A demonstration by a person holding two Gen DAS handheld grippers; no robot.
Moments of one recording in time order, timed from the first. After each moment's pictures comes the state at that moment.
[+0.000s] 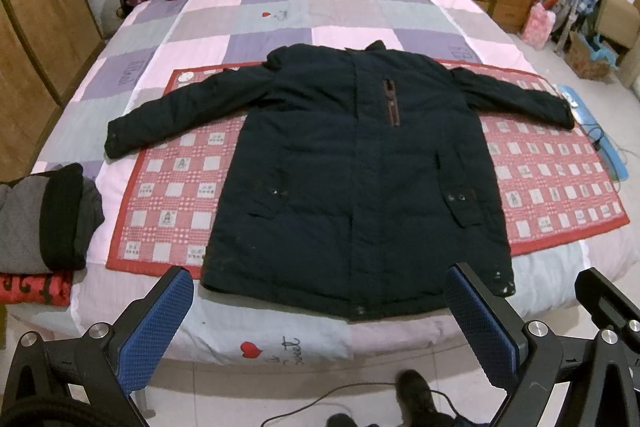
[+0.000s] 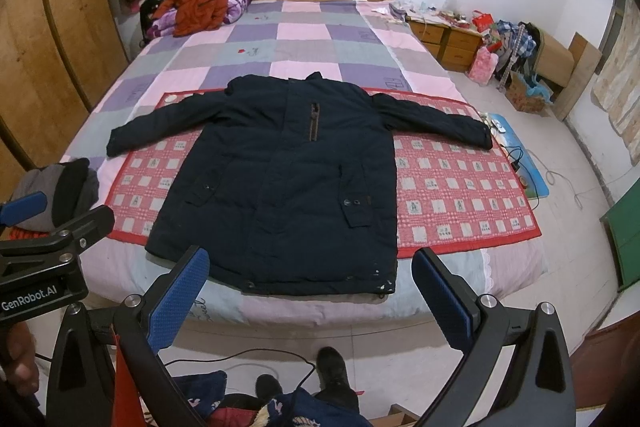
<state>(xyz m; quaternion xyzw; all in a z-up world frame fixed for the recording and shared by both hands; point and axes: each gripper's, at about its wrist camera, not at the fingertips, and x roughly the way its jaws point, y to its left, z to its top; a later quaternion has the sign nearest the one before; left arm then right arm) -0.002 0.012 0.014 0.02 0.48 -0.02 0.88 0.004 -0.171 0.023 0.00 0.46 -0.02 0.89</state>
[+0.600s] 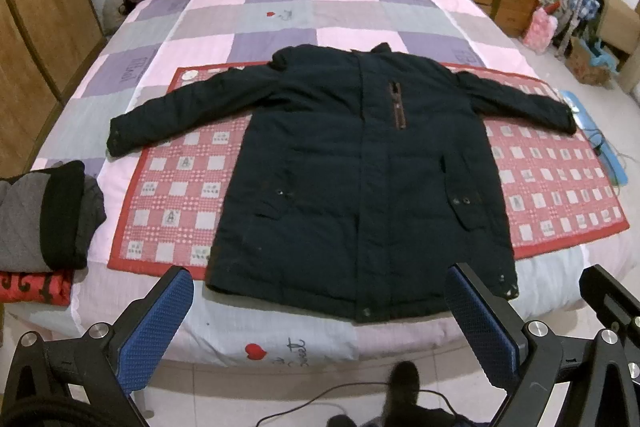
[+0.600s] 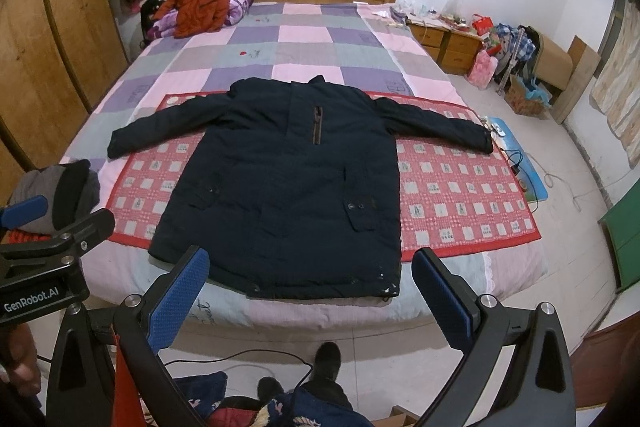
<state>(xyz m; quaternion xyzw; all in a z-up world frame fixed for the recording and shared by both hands) -0.002 0.015 0.015 0.01 0.48 -0.02 0.88 0.007 -0.161 0.023 0.00 0.45 -0.02 0.89</state>
